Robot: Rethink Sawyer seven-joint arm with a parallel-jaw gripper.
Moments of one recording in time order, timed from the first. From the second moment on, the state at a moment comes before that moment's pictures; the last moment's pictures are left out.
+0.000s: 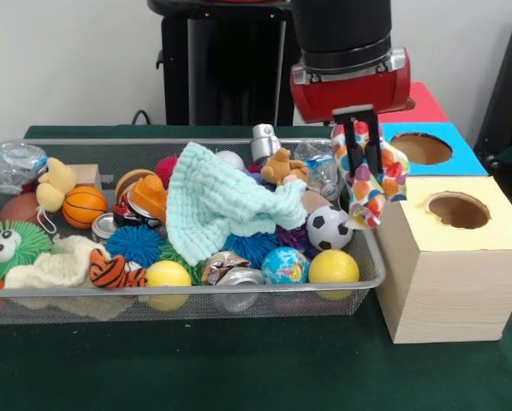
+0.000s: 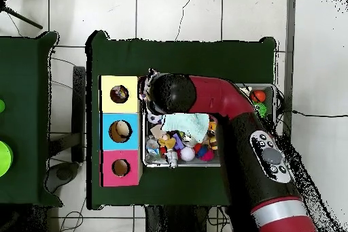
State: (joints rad) arm -0.47 -0.69 0.45 1.57 -0.14 0.67 1.83
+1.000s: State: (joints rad) arm -0.36 -0.72 0.47 1.60 -0.15 0.62 1.83
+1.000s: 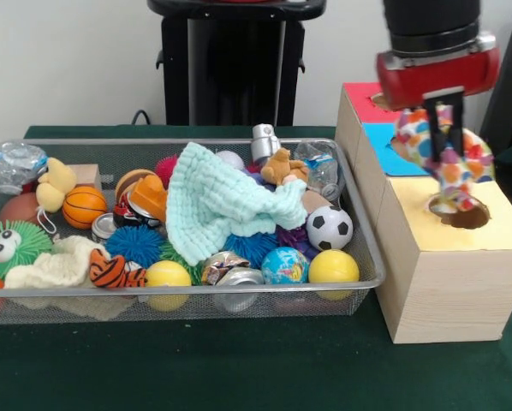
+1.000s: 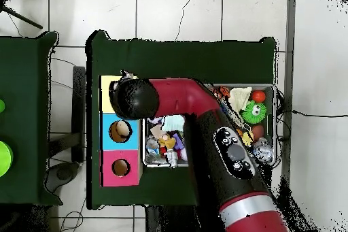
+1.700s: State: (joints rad) arm -0.16 -0.59 0.40 1.57 -0.15 0.37 1.83
